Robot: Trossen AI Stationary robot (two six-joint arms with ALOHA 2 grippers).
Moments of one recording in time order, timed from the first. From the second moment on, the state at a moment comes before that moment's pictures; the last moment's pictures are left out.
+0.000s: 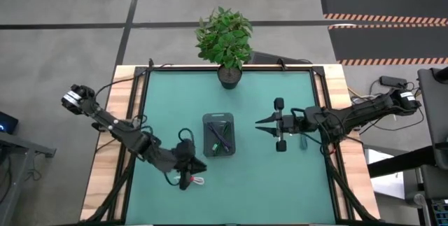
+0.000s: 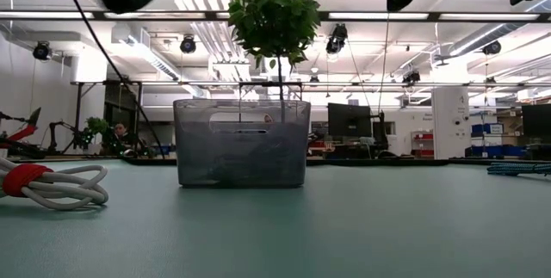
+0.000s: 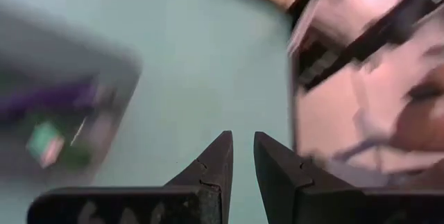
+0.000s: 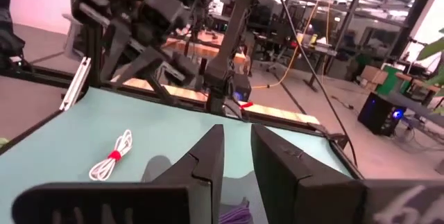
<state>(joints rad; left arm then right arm) -0.58 1.30 0.91 -0.14 -0.35 -0.82 0.16 1.03 0.49 0.54 0.13 -0.23</state>
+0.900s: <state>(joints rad) -0.74 1.51 1.02 -0.57 -0.20 -1.06 0.16 1.02 0.52 0.57 0.13 -0.19</state>
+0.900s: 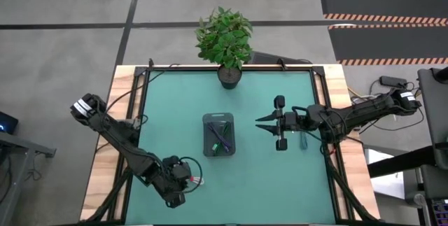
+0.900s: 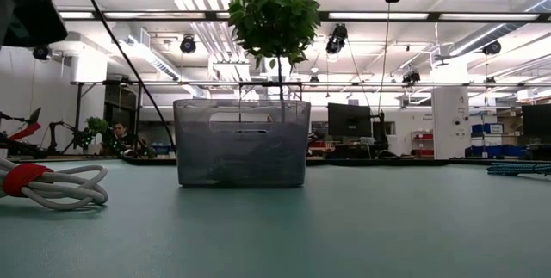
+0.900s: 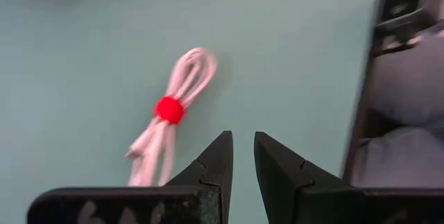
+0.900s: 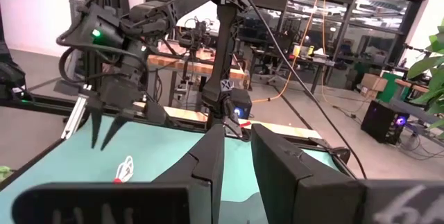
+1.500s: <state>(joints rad) -0.75 1.58 1.02 -0.60 -0.19 -0.89 0.16 1.02 0.52 0.57 0.13 -0.20</state>
